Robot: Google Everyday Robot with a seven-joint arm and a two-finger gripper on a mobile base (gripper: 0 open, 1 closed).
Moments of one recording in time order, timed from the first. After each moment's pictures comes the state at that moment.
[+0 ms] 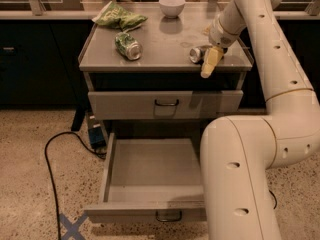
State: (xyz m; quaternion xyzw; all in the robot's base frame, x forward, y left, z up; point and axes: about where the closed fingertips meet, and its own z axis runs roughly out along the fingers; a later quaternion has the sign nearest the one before) arm 0.804 -0.166 0.831 -0.67 0.70 0.01 0.26
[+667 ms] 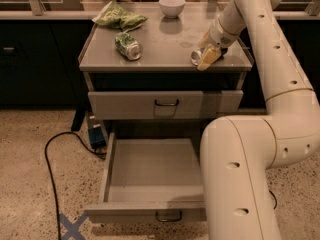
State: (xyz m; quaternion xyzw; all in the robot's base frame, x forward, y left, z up) arm 0.804 -0.166 0.831 -0.67 0.70 0.01 0.26
